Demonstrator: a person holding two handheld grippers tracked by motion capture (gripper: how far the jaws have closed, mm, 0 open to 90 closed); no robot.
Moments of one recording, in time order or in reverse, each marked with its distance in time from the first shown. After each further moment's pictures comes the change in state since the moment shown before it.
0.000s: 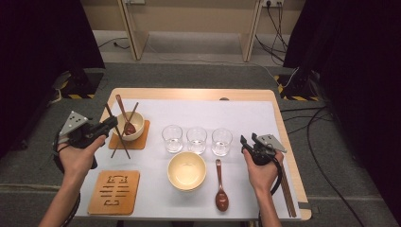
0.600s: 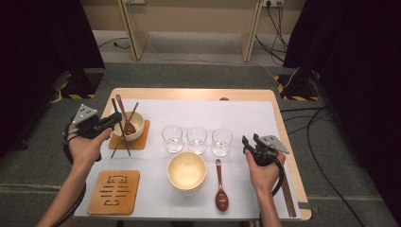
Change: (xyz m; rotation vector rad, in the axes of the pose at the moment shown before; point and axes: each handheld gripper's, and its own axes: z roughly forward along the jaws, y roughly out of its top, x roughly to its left) left arm 0.011 0.001 0.039 0.099 0.029 0.008; right arm -0.005 -0.002 -0.003 -0.003 -0.008 0.022
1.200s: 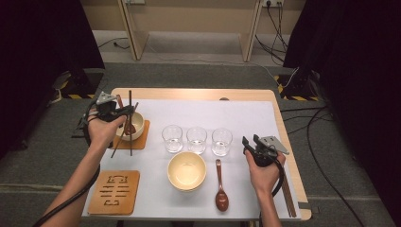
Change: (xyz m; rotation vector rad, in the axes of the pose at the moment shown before) left arm 0.002 0.020 0.063 0.158 0.020 -0.026; right arm 0.000 -0.003 0.000 0.006 0.001 0.001
